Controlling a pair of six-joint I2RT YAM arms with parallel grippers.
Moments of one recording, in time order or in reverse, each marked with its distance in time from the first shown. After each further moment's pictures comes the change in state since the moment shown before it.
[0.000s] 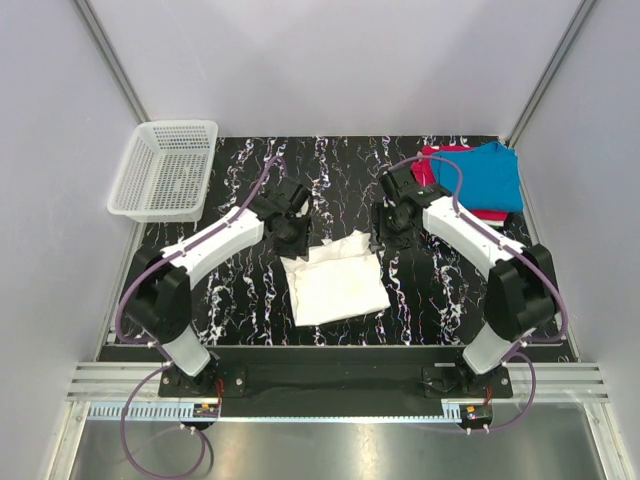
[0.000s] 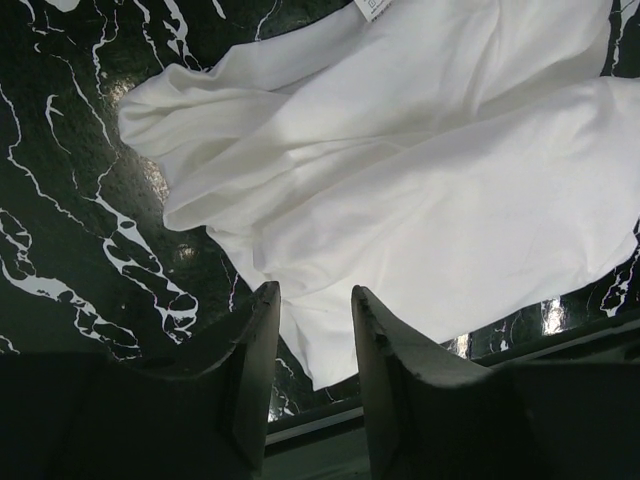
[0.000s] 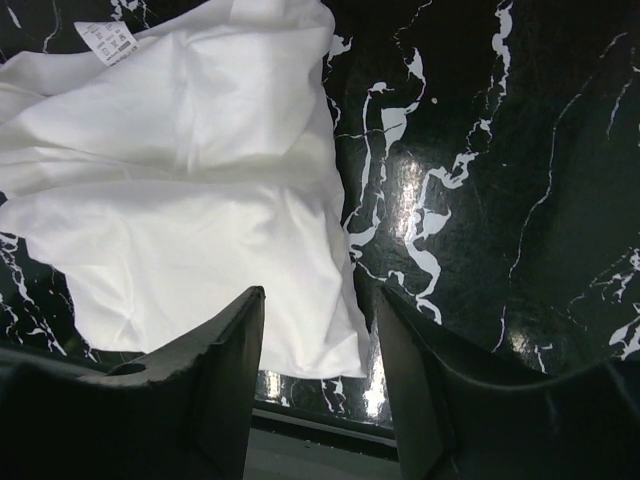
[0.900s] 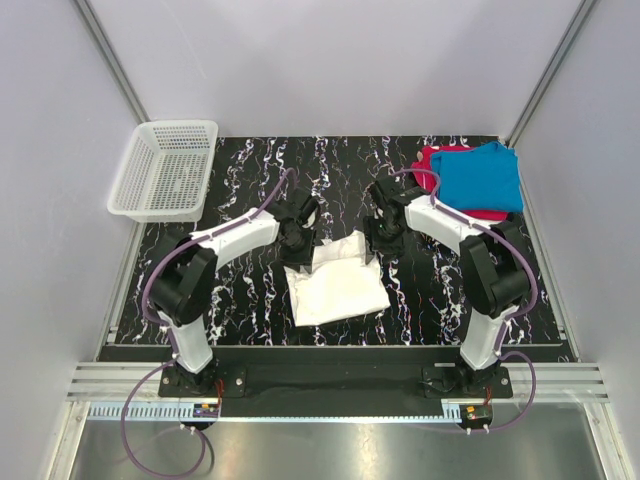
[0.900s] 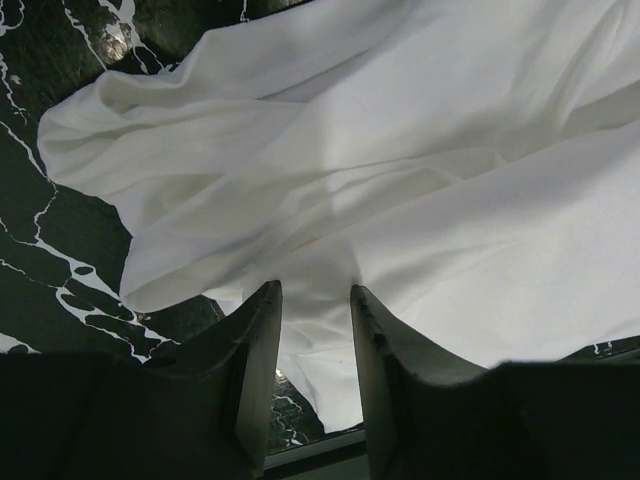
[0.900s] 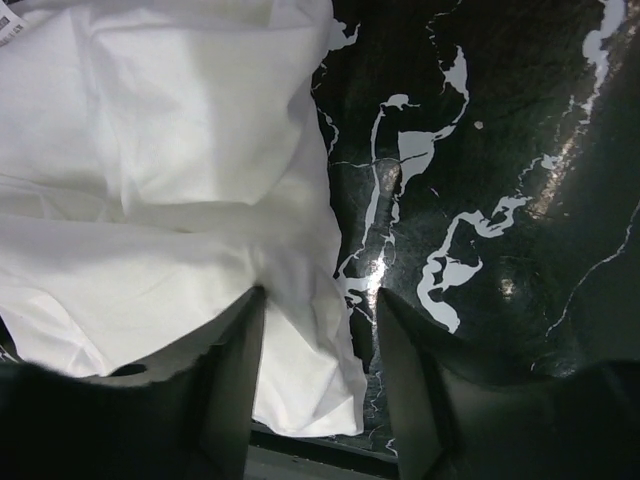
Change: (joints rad) left arm 0.000 0.159 -0.032 0.068 0.043 0.020; right arm -0.001 0.198 0.000 0.046 -0.065 -0.038
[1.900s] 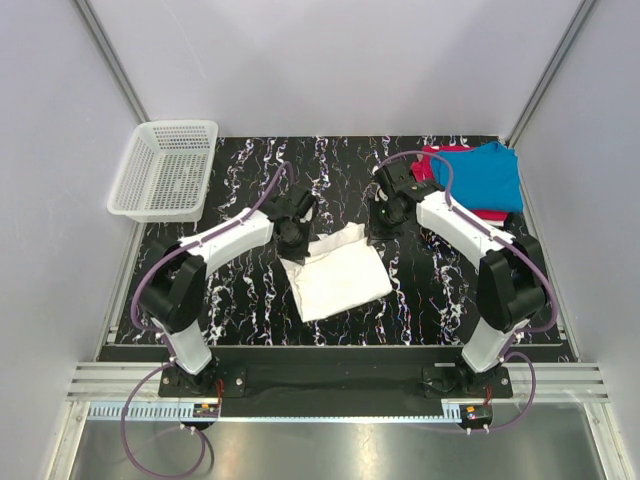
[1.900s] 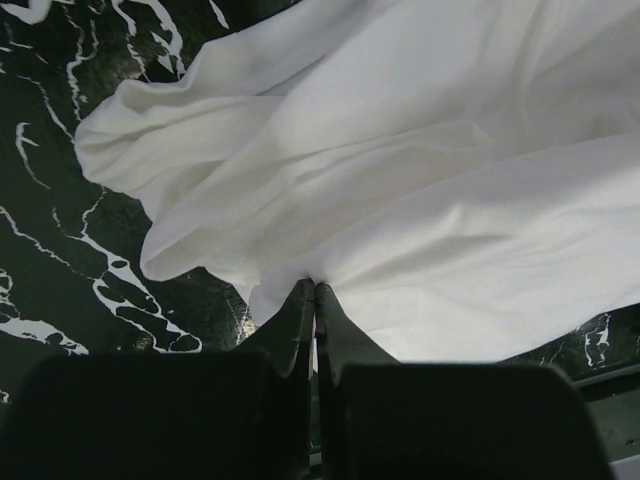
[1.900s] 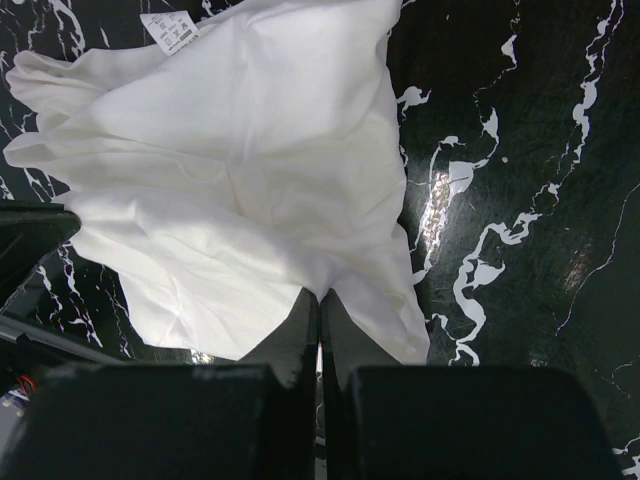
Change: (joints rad) left arm 0.000 -0.045 0.000 0.012 -0.055 0.001; right arm 0.000 -0.107 0.049 0.027 -0.044 0.006
